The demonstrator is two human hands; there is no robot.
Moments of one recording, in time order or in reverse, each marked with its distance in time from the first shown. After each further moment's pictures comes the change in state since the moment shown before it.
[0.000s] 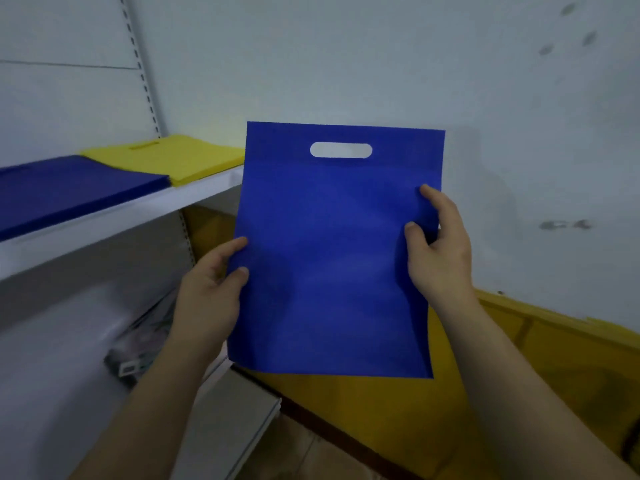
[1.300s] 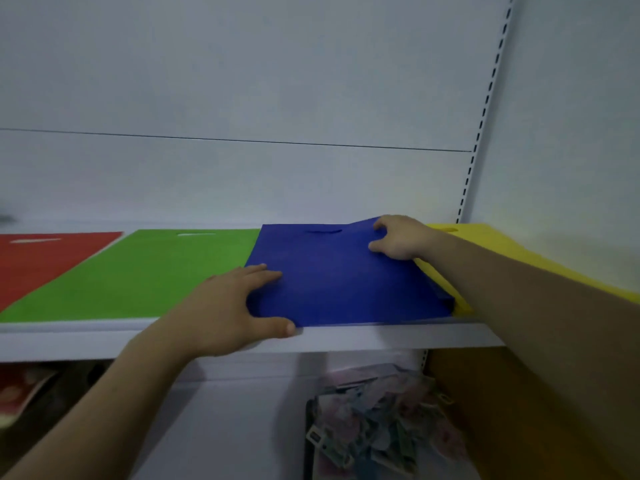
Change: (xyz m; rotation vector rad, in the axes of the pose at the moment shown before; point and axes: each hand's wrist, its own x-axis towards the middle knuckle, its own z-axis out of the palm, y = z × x) left_hand 0.079 0.055 -0.226 1.223 0.384 -0.260; right_hand 0.135 -0.150 0.474 -0.393 -1.256 -0.630
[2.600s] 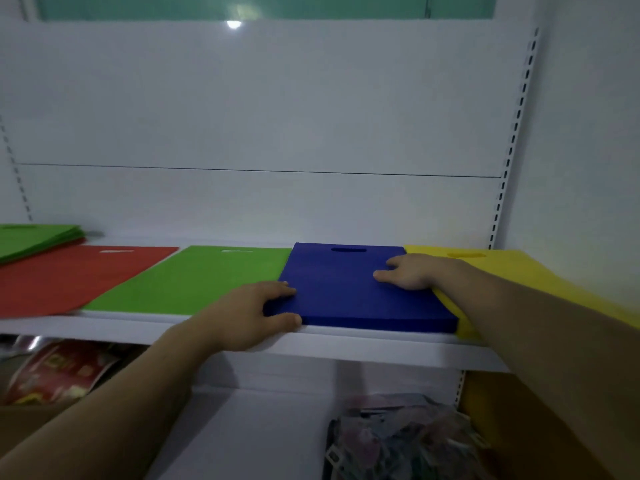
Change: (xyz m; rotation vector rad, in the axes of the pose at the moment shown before) left_hand -0.004 0.009 0.001 0.055 0.036 -0.059; right_hand 0.008 0.011 0.011 -0.162 -0.226 -0.070
